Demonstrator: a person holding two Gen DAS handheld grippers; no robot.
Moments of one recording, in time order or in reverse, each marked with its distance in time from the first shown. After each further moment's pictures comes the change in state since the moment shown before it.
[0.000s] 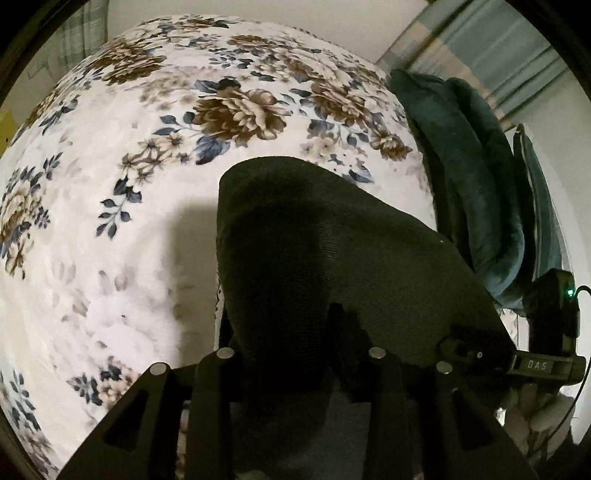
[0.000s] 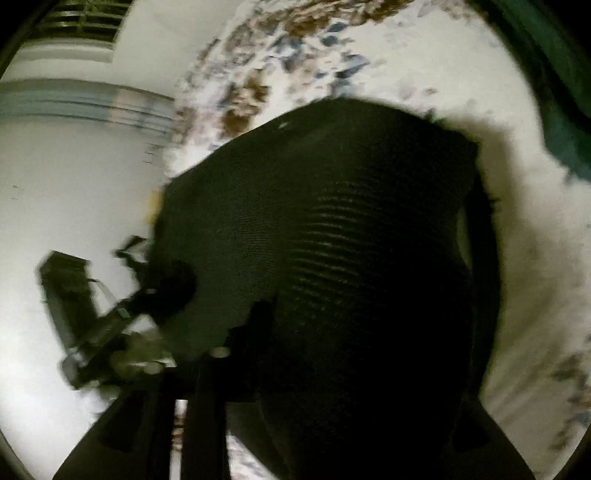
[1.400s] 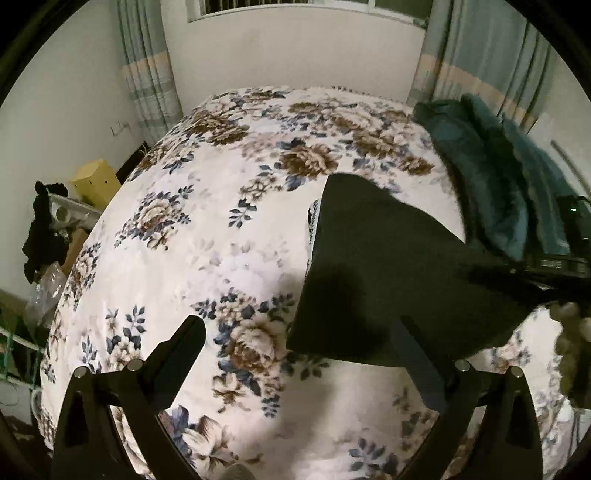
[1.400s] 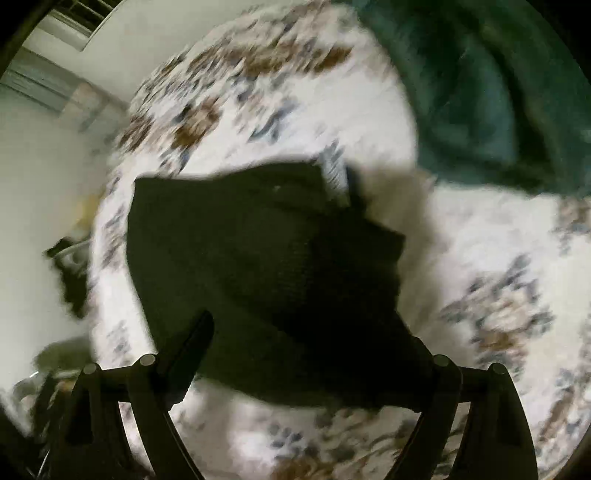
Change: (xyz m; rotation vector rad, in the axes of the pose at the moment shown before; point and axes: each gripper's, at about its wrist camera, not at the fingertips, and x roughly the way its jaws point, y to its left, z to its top) left arm -0.146 -0.055 -0.133 0.069 -0.223 0.379; right arm -0.128 -0.035 -0.071 0.061 -0.085 -0.200
